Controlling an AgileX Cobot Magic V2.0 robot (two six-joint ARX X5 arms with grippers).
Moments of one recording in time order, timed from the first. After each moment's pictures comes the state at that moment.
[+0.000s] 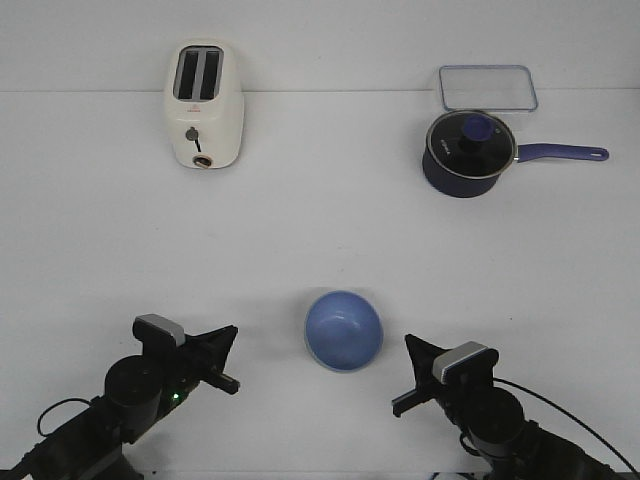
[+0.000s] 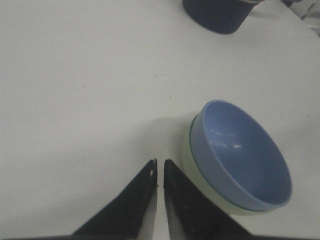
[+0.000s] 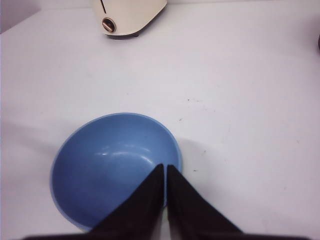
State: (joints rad) left arm -0.78 0.58 0.55 -0.20 -0.13 -0.44; right arm 1.01 0.45 0.49 -0.41 0.42 0.44
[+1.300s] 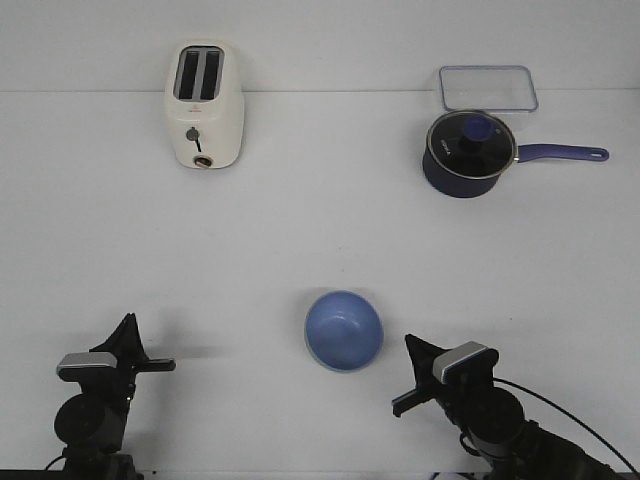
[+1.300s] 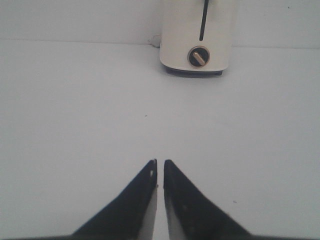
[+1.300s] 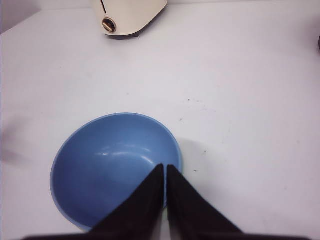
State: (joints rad) left arm -0.07 0.00 0.03 0.01 -0.11 -0.03; right arm 1.01 0.45 0.49 -0.41 0.42 0.44
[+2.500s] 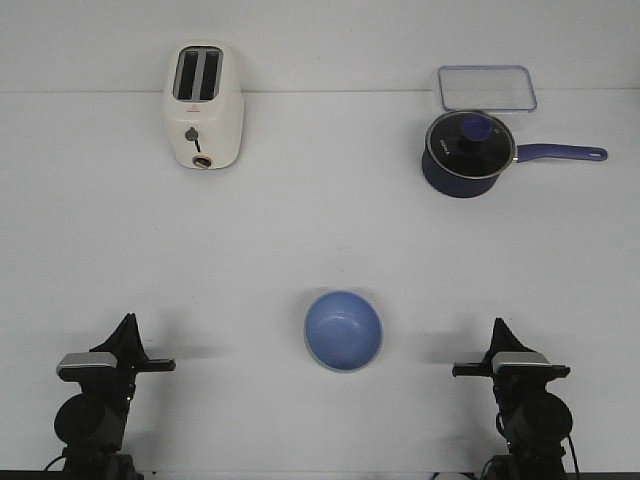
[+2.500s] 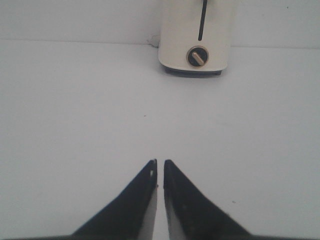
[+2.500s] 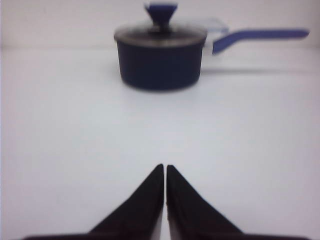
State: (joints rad) left arm -0.07 0.00 0.03 0.02 -0.11 -0.03; right arm 0.03 0.00 0.02 -0.15 0.03 0.03
